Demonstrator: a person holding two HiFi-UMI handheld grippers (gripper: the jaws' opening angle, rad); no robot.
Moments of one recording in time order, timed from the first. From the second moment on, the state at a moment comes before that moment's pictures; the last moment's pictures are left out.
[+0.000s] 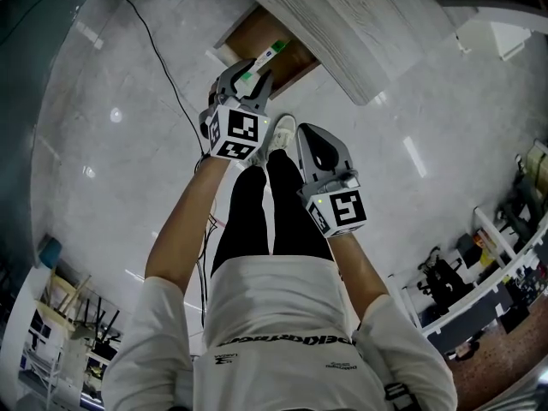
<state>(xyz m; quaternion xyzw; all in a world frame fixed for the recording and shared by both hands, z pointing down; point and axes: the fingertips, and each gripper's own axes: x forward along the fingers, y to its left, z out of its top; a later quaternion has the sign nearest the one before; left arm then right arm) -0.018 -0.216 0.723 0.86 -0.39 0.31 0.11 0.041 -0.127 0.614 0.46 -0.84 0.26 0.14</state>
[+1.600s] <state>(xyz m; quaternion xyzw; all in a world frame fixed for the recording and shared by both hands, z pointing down) -0.057 -0.127 0.462 0.87 -0.45 0.18 0.05 0.010 -0.102 0.415 0.46 -0.87 0.15 0.08</state>
